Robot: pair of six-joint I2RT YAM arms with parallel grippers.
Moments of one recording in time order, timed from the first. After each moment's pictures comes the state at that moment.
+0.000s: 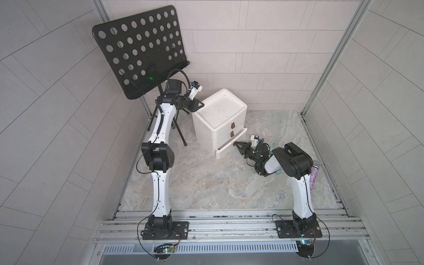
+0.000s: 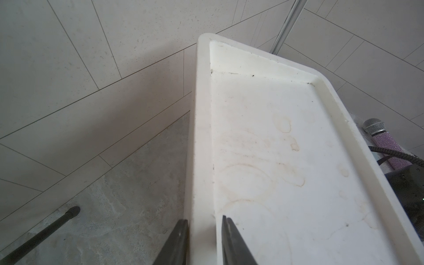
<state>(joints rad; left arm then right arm) -0.07 2.30 2.53 -0.99 0.69 0.38 0.35 2.15 0.77 1.26 -0.36 1.40</state>
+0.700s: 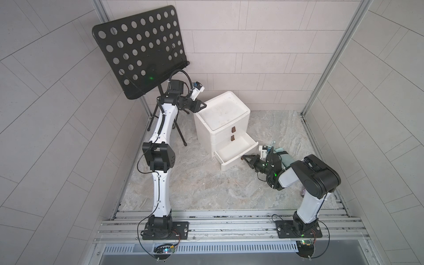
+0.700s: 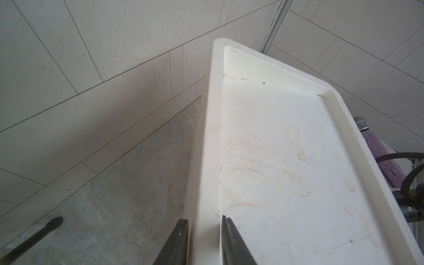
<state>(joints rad) -0.08 2.30 2.53 -0.99 0.72 0.38 0.35 1.76 0.40 1.07 -0.40 1.20</state>
